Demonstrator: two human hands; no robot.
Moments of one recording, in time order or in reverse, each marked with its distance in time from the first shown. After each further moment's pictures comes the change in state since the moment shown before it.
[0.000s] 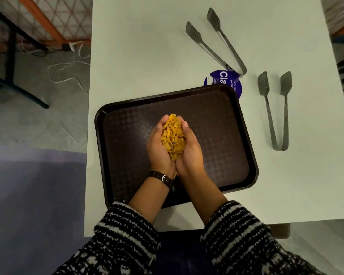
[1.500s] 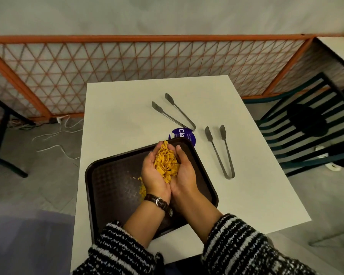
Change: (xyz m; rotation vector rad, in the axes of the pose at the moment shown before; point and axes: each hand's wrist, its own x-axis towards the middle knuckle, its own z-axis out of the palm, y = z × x) left_hand -0.081 0.035 0.082 -0.144 -0.234 -0.072; right_hand -0.077 -0.084 0.055 0.248 -0.069 -0.058
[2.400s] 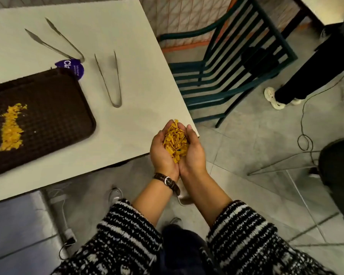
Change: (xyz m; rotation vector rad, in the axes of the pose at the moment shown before) left_hand -0.207 -0.396 0.051 -0.004 -0.013 -0.265; right_hand -0.172 -0.279 -0.316 0.012 0.145 -0.235
